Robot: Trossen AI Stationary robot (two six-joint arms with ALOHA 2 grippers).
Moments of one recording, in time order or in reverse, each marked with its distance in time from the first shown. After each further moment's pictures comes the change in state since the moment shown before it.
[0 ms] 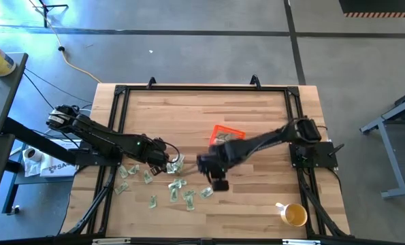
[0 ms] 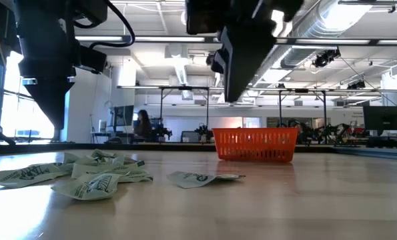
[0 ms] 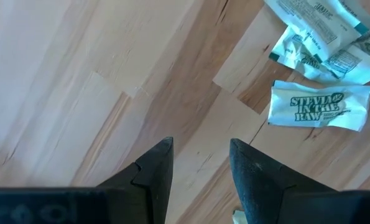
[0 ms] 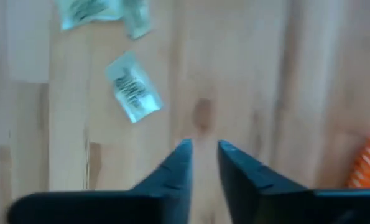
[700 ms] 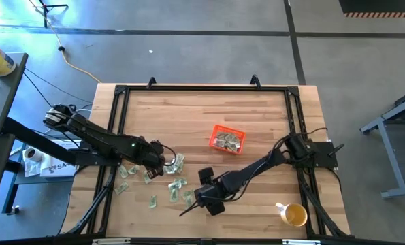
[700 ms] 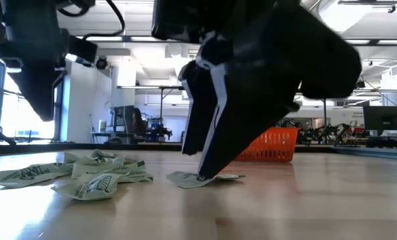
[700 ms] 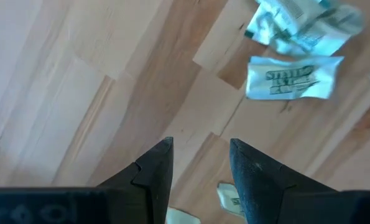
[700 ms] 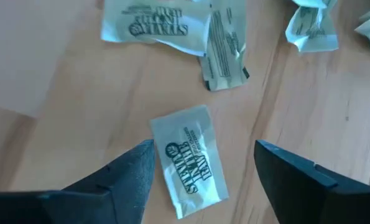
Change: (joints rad) left arm -0.052 -0.055 0.000 -0.029 0.042 -0.029; right arm 0.212 0.201 0.000 0.308 0.262 -0.112
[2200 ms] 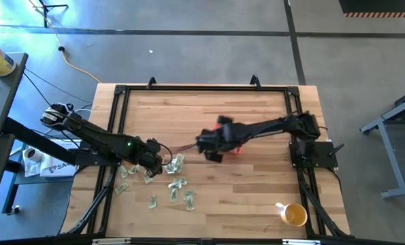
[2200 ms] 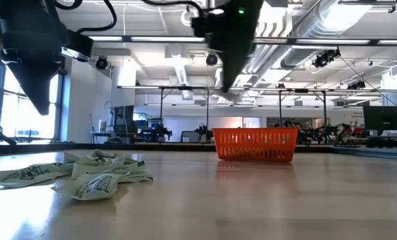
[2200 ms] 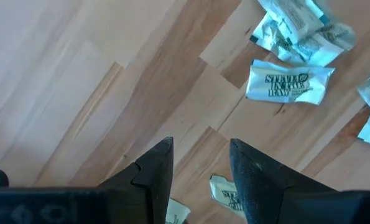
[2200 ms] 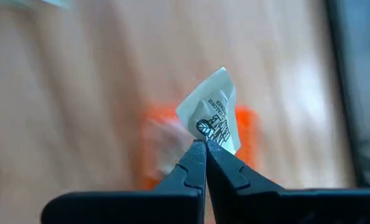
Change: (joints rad) left arm -0.022 -0.048 0.000 -0.035 -0.010 -0.126; right arm -0.330 -0.224 0.106 -0.546 0.274 0.251
